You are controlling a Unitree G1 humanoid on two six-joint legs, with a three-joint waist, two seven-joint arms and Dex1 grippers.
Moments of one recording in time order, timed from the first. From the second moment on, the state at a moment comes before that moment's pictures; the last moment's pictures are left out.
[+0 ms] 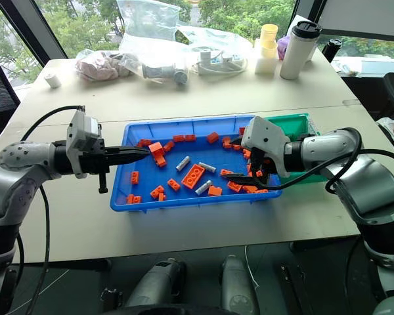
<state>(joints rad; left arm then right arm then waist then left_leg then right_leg) -0.40 0.80 0.07 -0.28 -0.58 0.51 -1.08 -0.57 -0.91 0.13 -0.41 0.43 0.72 0.99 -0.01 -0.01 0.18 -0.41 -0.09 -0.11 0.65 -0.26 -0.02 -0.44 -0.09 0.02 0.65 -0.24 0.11</state>
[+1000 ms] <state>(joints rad) -0.37 0.78 0.08 -0.32 -0.58 0.52 -1.02 -0.86 -0.23 0.45 0.06 0.18 1.14 0.55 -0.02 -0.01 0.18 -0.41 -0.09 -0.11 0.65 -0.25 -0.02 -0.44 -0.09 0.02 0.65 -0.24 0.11</state>
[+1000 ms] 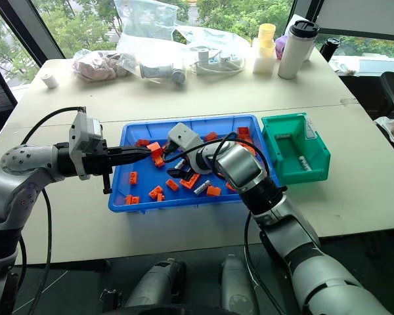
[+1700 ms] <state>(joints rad) -0.39 0.77 0.07 -0.32 -0.58 0.52 -1.02 -0.86 -0.34 0.38 -0.02 0.14 1.16 0.53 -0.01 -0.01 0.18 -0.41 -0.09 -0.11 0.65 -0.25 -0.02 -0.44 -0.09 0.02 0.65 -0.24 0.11</state>
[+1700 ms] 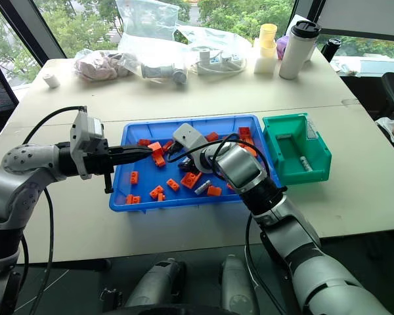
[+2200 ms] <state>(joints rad) -0.47 0.70 -0.01 -0.23 -0.56 0.48 -1.08 -0.66 -0.88 -0.15 -0.19 0.22 1.34 0.60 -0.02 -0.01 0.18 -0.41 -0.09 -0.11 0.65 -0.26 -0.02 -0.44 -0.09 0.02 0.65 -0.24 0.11</state>
